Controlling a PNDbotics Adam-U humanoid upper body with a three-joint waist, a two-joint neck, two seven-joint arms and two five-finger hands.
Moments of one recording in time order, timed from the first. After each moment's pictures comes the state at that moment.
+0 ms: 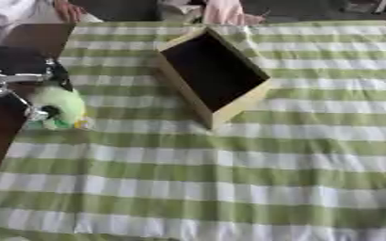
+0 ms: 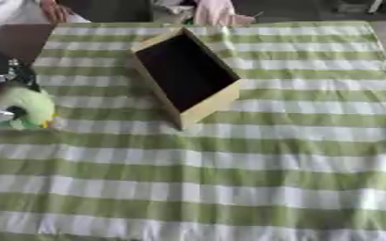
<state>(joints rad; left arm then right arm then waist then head) -0.64 0.93 -0.20 -1.52 -0.64 -0.44 -0.66 -0.38 -0.43 -0.21 -1.92 0.05 -0.01 -0.26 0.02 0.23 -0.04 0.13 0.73</state>
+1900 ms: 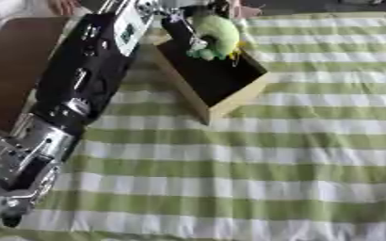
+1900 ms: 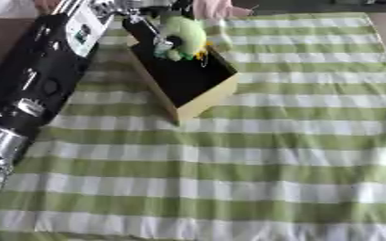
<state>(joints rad) -1.18 0.26 -0.18 -0.96 -0.99 -0.50 -0.53 -0.40 -0.42 -0.19 -1.92 0.05 -0.01 -0.24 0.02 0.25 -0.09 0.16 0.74</state>
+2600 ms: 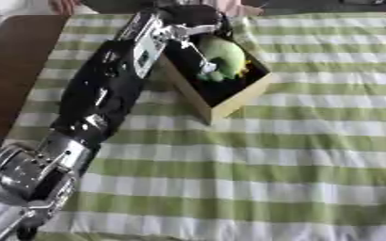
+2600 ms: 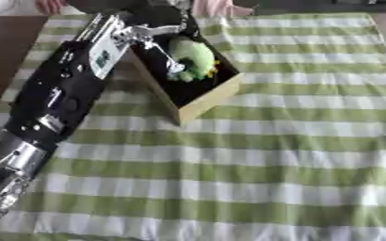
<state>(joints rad) -1.15 0.20 -0.16 -0.87 -1.09 -0.51 -0.44 -0.41 -0.41 -0.19 -1.92 0.04 -0.01 -0.24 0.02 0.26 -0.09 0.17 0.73</state>
